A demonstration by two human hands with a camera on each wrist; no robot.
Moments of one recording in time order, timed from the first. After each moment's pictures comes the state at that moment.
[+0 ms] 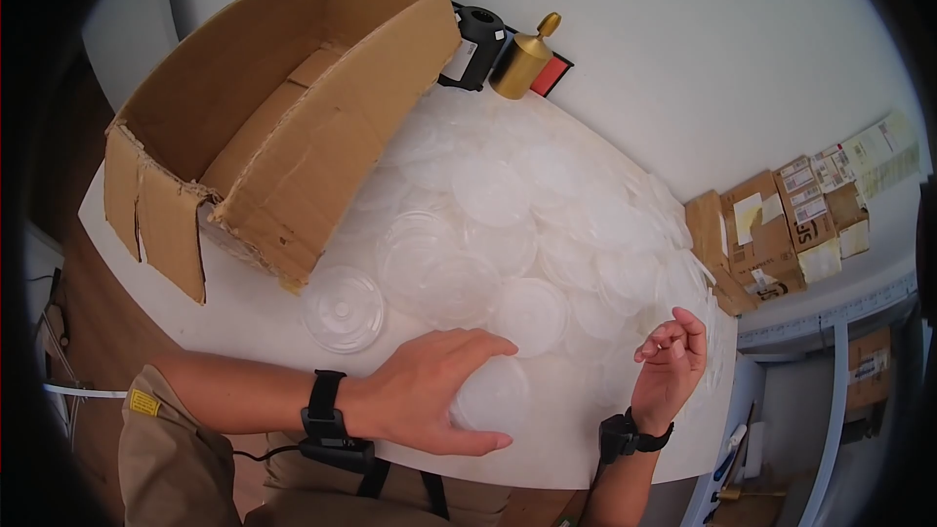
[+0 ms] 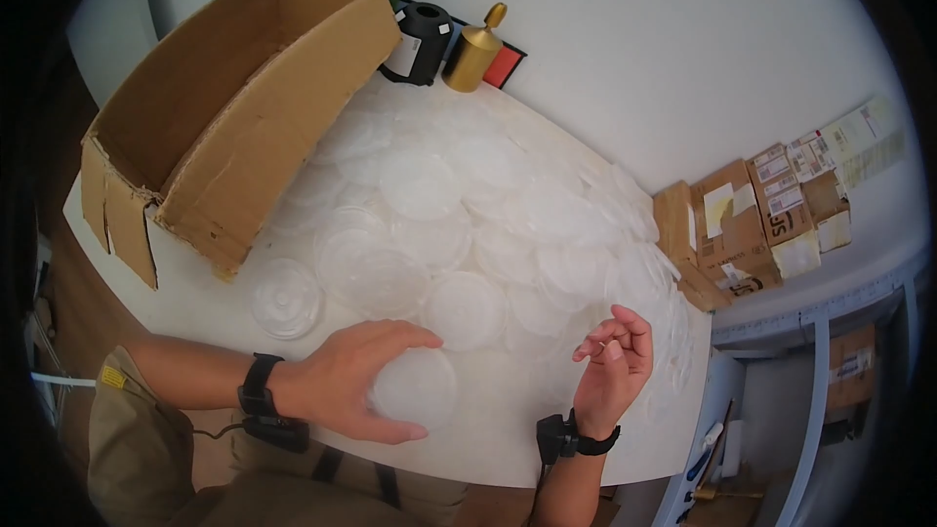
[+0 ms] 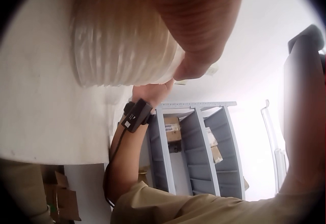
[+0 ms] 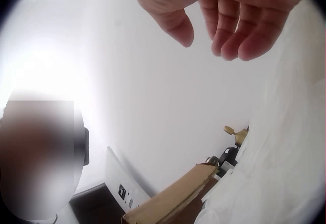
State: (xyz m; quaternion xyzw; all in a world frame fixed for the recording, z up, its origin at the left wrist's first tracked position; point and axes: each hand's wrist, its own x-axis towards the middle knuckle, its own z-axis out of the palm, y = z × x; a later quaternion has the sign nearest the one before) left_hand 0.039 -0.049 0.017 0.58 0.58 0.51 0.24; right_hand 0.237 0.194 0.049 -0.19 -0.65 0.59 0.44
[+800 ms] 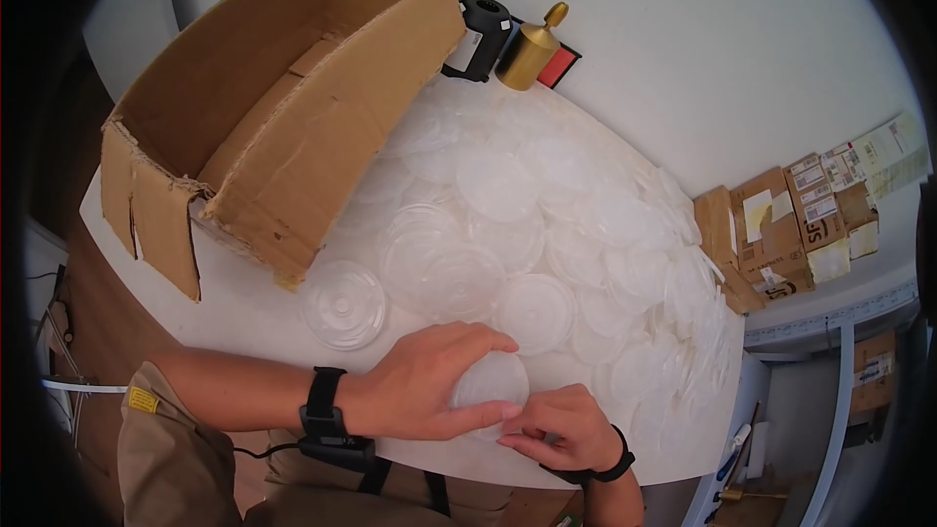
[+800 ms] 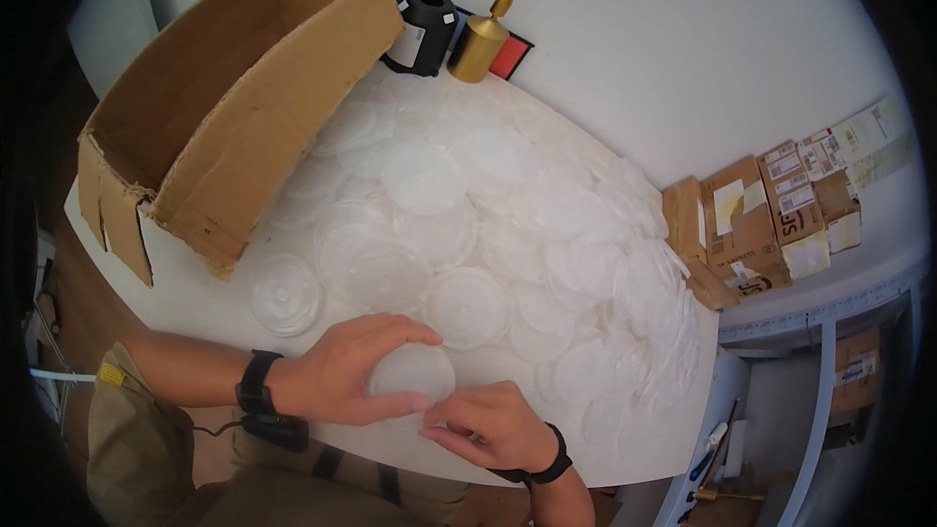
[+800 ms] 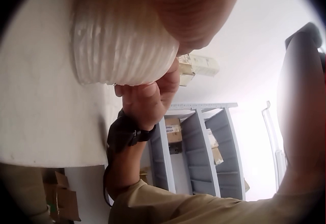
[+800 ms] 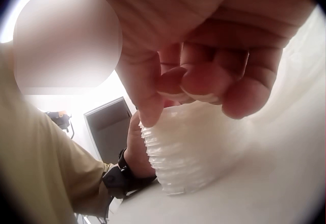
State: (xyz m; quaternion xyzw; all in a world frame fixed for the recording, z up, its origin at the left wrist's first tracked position) left_hand 0.041 -0.045 0.001 0.56 0.59 0.54 0.21; right_hand 0.211 0.126 0.048 0.08 -0.88 0.46 0.02
